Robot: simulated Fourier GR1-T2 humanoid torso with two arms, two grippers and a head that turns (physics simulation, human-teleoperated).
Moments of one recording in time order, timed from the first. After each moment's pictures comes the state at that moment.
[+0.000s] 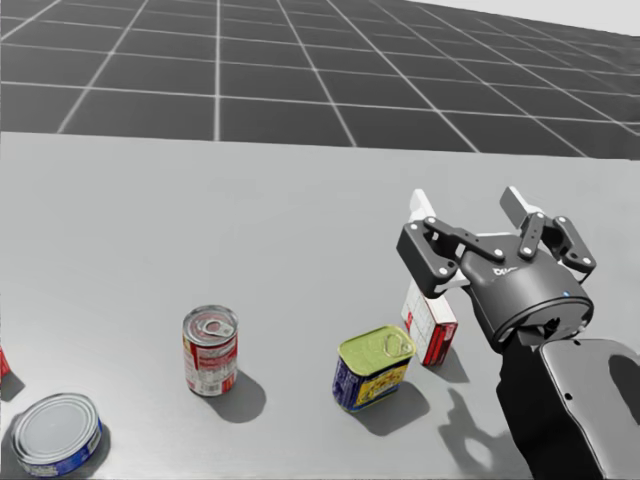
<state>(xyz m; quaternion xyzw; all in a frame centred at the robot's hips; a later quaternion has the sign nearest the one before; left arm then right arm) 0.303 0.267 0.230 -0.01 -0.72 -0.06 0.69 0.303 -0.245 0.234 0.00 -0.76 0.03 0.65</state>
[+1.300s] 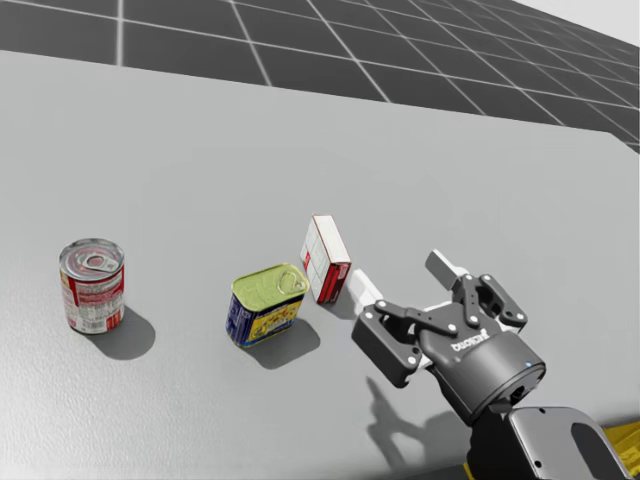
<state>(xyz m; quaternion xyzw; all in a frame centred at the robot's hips) 0.303 0.258 0.226 -0.01 -0.71 -0.07 0.70 0.215 -0.302 0.183 0.06 -0.69 0.09 0.72</state>
